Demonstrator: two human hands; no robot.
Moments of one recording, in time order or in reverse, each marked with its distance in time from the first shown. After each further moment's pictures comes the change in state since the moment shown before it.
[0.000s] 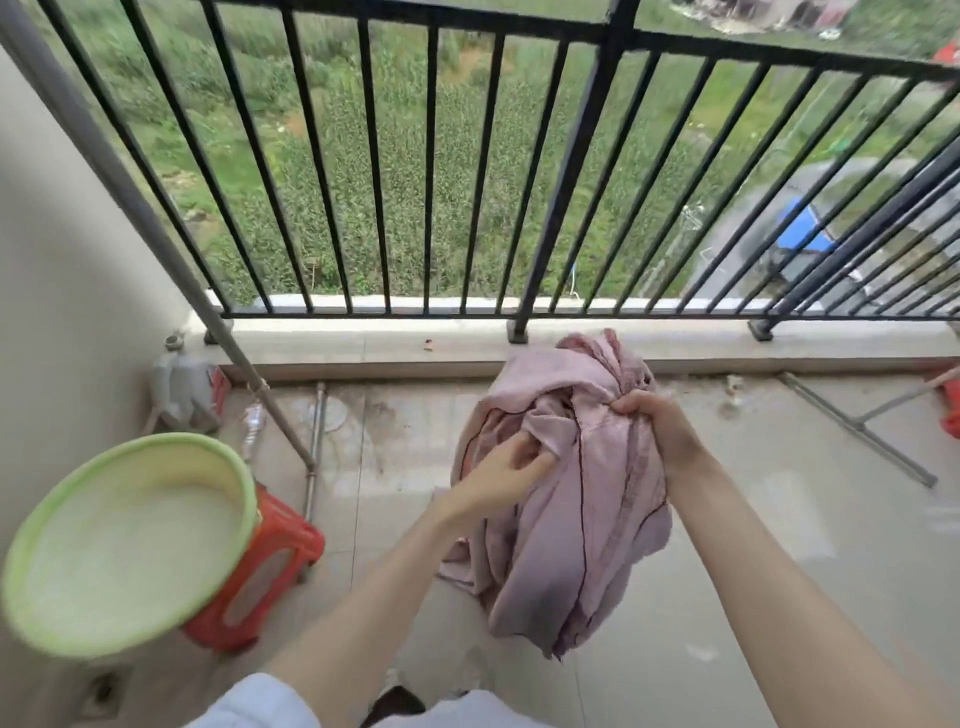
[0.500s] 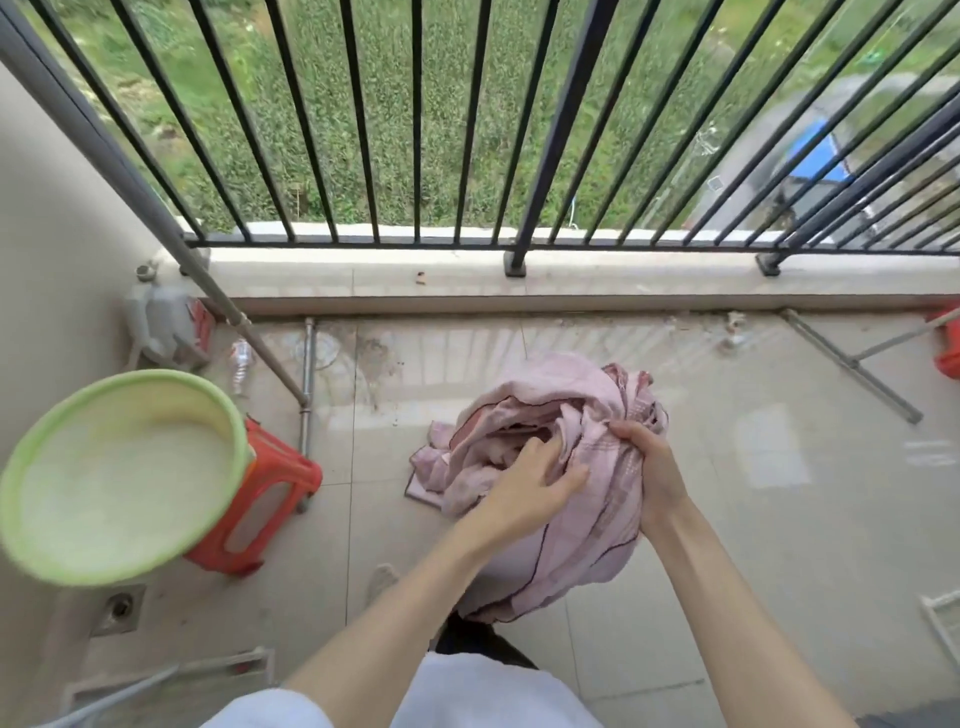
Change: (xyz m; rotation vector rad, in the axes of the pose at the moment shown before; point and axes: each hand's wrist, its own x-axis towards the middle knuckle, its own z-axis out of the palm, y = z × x) left_hand -0.010 -0.037 0.052 0.117 -0.065 -0.097; right_hand -0.019 0.089 -0.030 0.118 0.137 0.041
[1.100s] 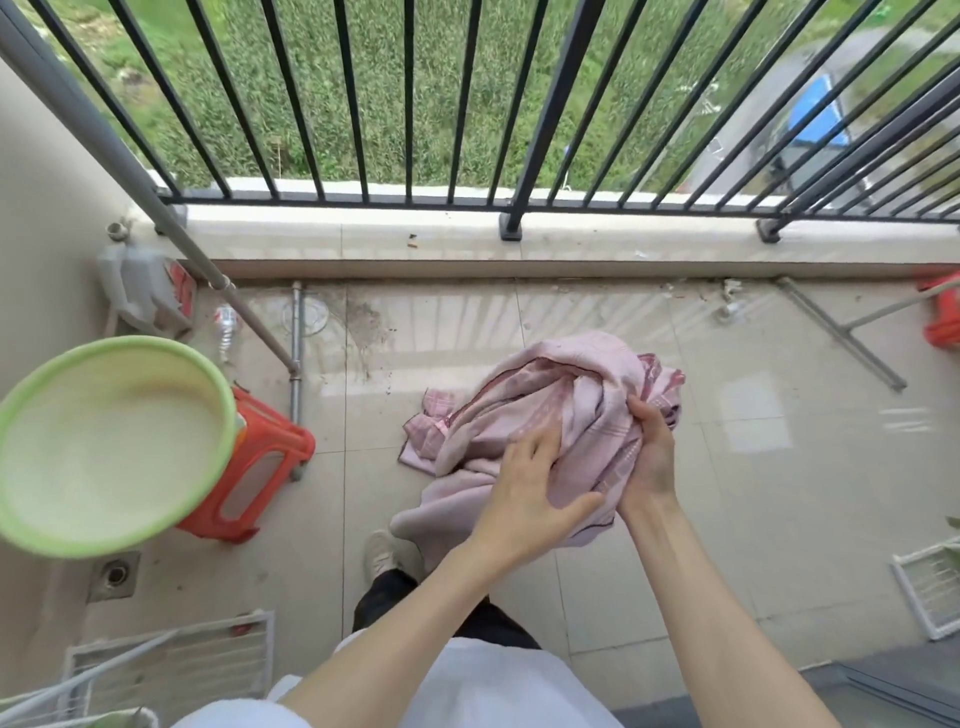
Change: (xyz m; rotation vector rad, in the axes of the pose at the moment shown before) left_hand -0.021 -0.022 0.023 0.063 0.222 0.132; right_hand -0.005 0.023 0.012 0.297 0.021 -0.040
